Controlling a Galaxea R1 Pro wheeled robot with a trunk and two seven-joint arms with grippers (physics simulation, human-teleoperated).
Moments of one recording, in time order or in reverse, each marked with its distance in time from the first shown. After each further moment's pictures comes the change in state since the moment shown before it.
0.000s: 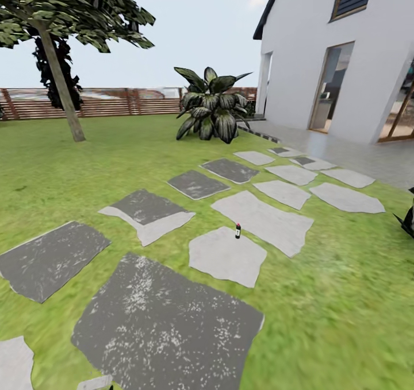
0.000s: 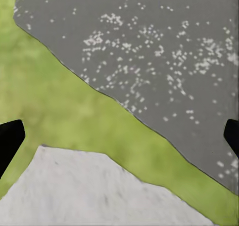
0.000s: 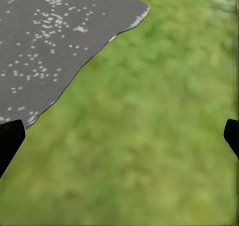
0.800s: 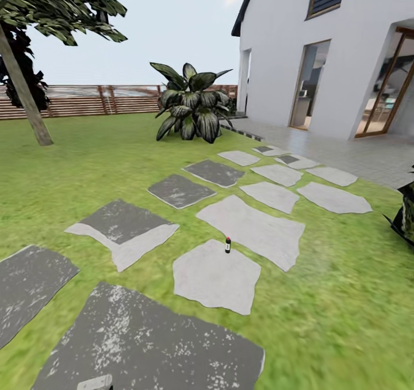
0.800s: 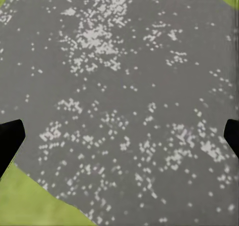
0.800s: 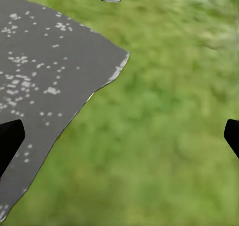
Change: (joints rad) left arm 0.000 0.000 0.000 0.000 0.002 0.000 0.001; right arm 0.000 0.000 0.000 0.000 0.000 0.001 0.000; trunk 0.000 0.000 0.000
